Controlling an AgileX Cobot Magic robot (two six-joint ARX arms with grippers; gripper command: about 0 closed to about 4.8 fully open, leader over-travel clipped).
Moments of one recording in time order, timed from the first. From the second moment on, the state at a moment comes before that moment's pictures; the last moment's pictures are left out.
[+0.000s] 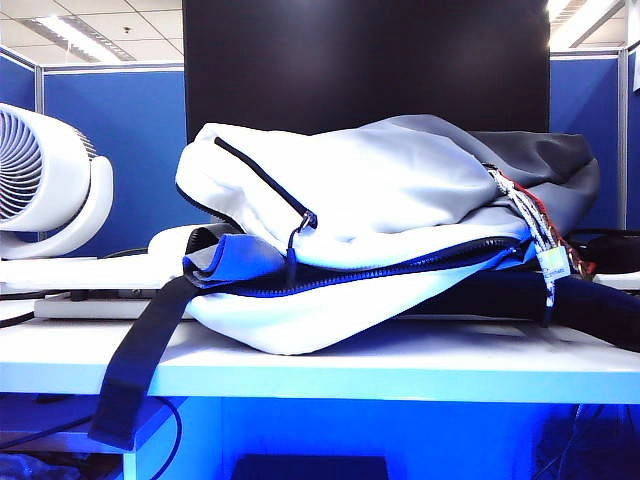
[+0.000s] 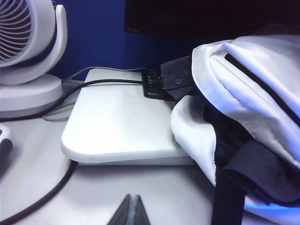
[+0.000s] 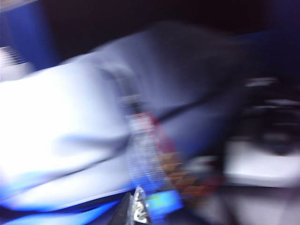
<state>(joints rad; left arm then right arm) 0.06 0.01 0.01 0.05 0.27 -0.09 0.47 0.01 0.02 0.09 0.26 0.19</state>
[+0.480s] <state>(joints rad) 0.06 0.01 0.01 0.05 0.24 -0.06 0.37 0.01 0.01 0.02 0.32 -0.02</state>
